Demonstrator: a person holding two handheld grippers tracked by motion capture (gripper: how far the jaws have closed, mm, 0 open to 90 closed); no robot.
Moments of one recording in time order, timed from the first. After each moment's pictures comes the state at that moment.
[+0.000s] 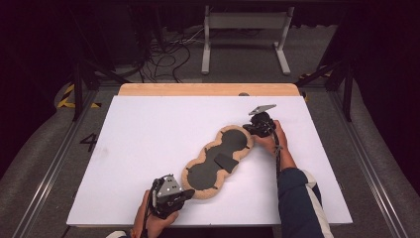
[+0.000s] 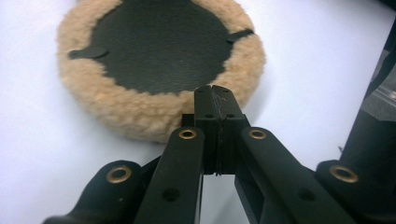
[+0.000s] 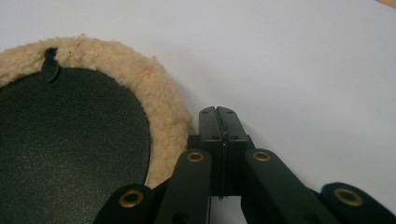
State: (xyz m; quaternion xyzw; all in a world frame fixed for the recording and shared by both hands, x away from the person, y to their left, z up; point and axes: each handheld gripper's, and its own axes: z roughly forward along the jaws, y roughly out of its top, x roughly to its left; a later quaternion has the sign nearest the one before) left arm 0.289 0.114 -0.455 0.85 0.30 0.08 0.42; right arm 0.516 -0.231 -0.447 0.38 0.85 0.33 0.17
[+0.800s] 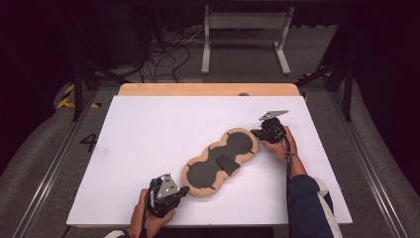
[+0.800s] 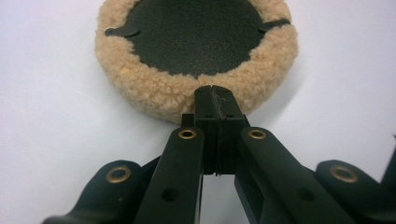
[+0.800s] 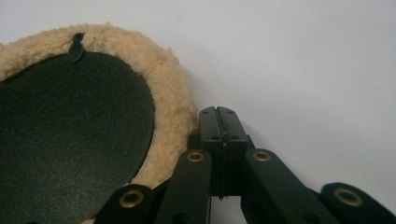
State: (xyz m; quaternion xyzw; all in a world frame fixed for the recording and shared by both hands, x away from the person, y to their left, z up) left arm 0.290 0.117 -0.457 0.86 0.30 0.13 0.39; right arm 0.493 -0.261 -0.449 0.39 0.84 0.34 0.16
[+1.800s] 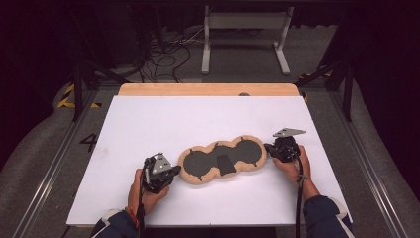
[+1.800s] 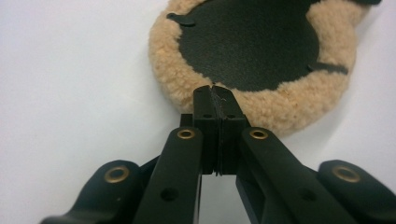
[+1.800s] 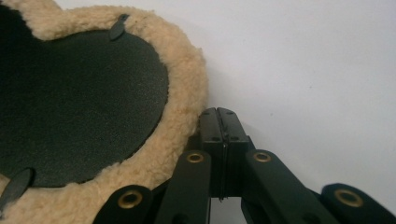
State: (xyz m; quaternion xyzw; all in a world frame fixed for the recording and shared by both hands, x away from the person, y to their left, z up) left arm 0.353 0.142 -0.457 0.84 0.34 0.16 0.38; right arm 0.421 -0.284 -0.452 0.45 0.80 0.34 0.19
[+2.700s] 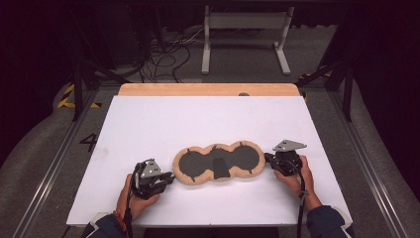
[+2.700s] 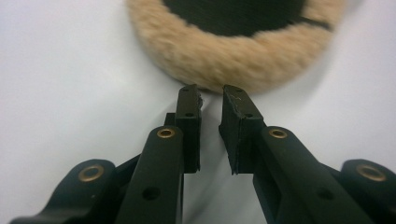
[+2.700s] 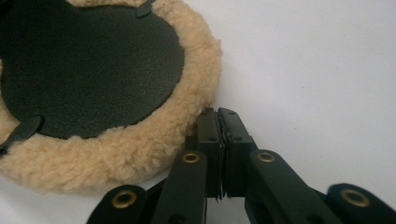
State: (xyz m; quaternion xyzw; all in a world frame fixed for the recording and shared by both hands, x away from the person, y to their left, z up) left arm 0.329 0.163 -0.467 0.86 0.32 0.12 0.38; right arm 0.385 -0.279 -0.455 0.41 0.82 0.34 0.22
